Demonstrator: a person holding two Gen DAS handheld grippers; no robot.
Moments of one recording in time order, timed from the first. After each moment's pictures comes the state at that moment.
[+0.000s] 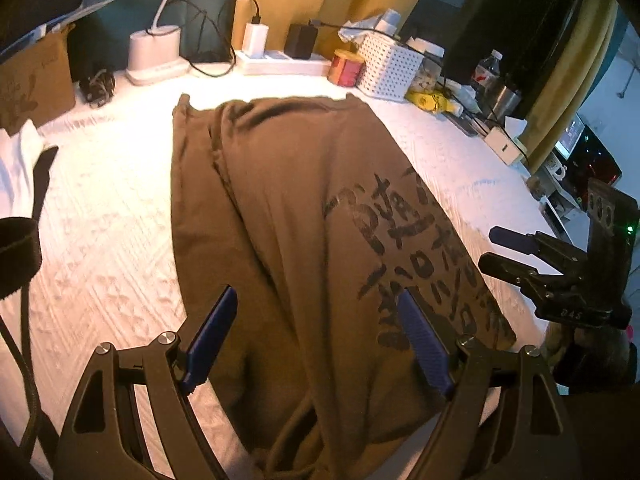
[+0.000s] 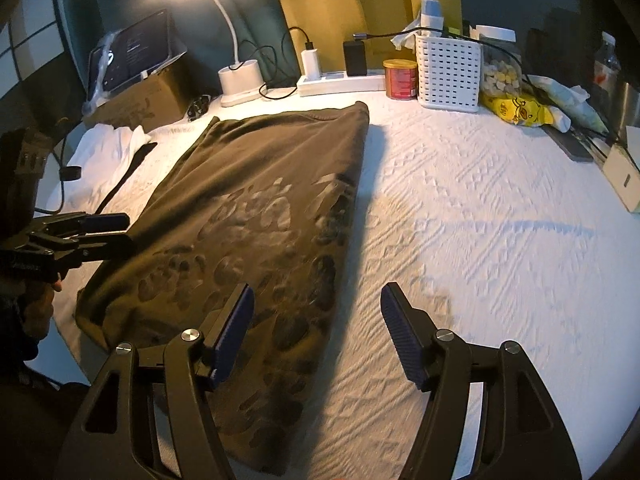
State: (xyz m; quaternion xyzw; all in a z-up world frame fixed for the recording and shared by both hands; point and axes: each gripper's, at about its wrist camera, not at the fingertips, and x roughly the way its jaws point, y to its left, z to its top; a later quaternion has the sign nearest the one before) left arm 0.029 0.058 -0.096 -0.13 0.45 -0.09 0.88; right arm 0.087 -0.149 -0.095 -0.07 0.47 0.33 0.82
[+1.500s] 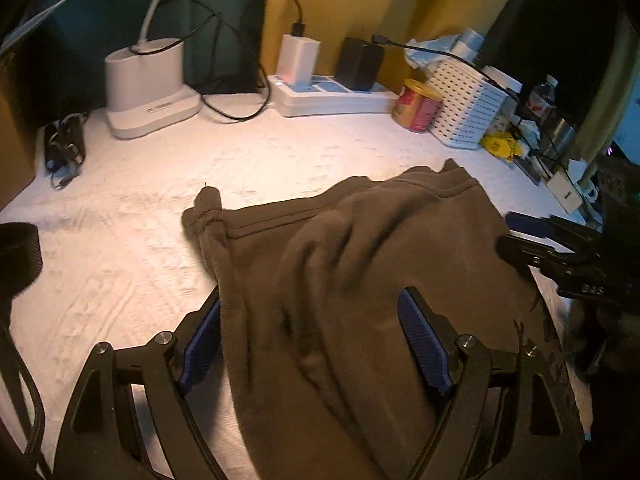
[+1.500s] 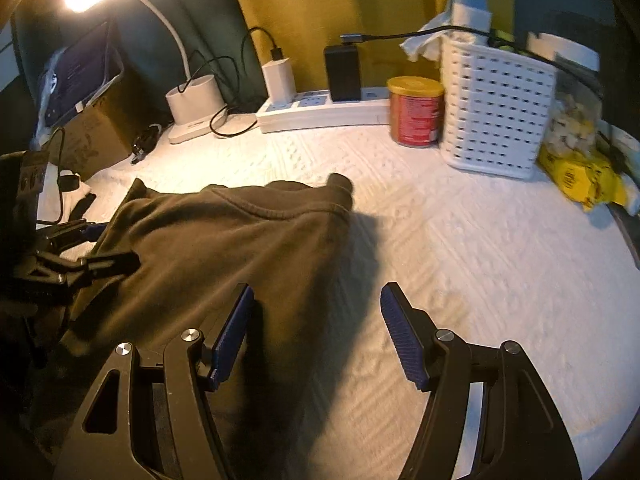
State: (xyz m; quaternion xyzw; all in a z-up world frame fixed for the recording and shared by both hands) left arm 0.170 0.120 -0.130 -0.10 0.43 -0.08 0.89; right arm 0.246 -0.074 -0.138 -0.08 0.46 0.34 0.81
